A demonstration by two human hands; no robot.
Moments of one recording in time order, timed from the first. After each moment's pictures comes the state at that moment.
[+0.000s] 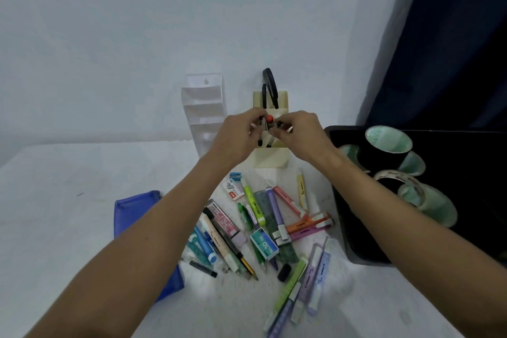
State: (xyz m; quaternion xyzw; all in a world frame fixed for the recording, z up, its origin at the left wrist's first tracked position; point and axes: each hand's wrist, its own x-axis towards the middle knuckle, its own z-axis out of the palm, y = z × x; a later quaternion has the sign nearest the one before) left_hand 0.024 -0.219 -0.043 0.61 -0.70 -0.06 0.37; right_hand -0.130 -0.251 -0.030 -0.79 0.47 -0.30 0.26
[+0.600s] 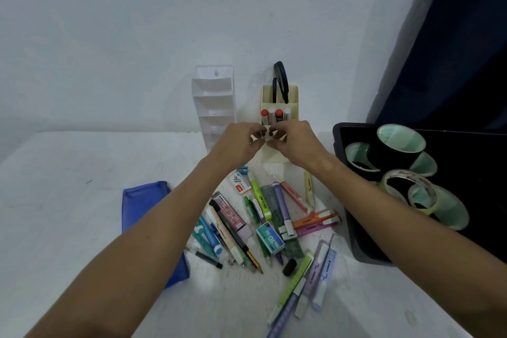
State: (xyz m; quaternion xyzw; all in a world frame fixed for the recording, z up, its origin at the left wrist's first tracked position) left_hand 0.045 -0.218 -0.070 0.65 -0.71 -0.08 0.26; right_hand -0.108 -0.253 -0.058 -0.83 0.46 -0.24 0.23
